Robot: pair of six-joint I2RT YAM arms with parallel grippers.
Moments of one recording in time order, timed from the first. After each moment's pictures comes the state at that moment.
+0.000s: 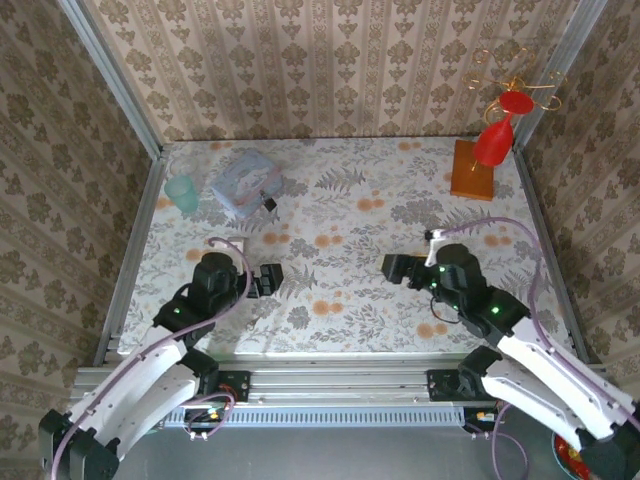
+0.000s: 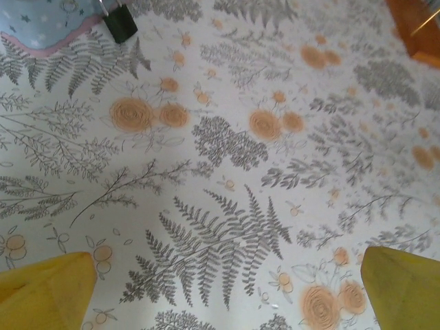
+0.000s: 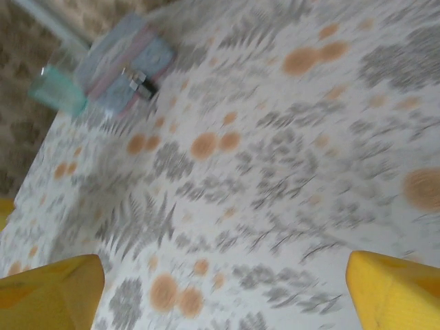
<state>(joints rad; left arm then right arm) -0.58 0.69 0.46 -0.36 -0.02 -0.45 0.65 0.75 0.62 -0.41 0.10 0.63</state>
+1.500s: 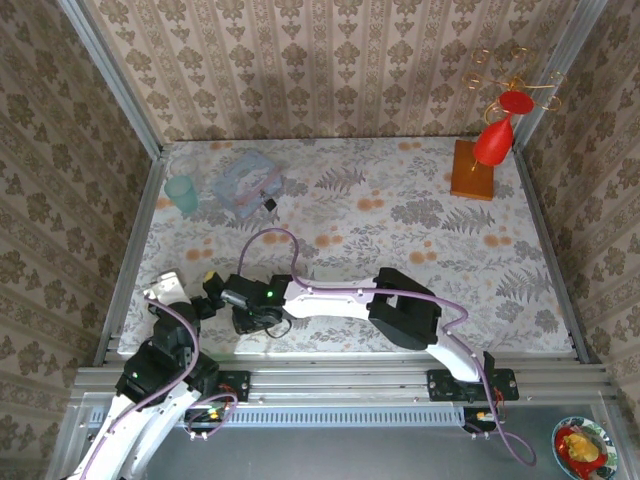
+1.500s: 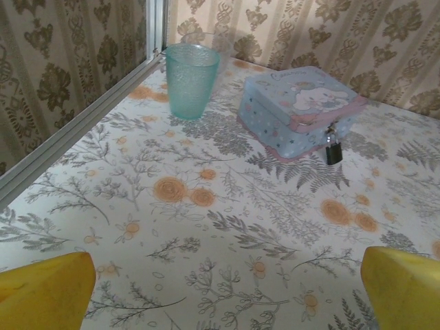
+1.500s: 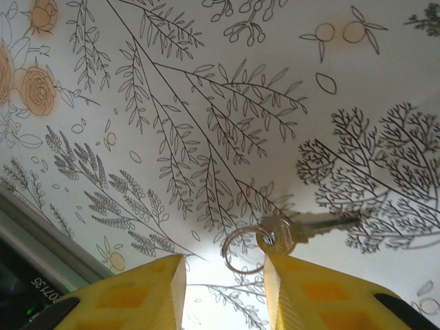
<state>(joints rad) -0.62 0.01 0.38 -0.77 -0.68 -0.49 1.22 2.25 1.77 -0.59 -0.02 0.89</state>
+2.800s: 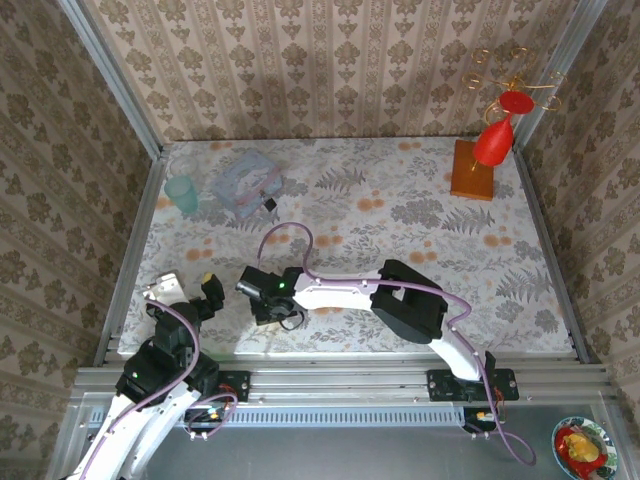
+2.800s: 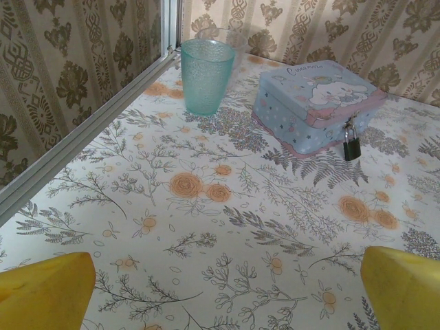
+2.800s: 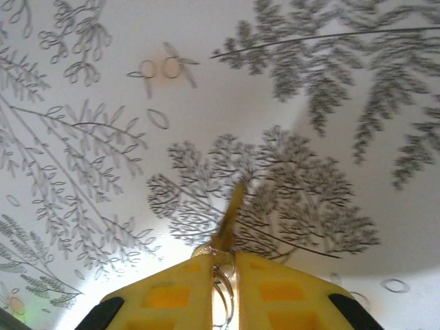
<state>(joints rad) -0.62 0.01 0.38 -0.80 -0.71 -0.49 1.15 2.20 1.64 -0.58 0.02 0.90</state>
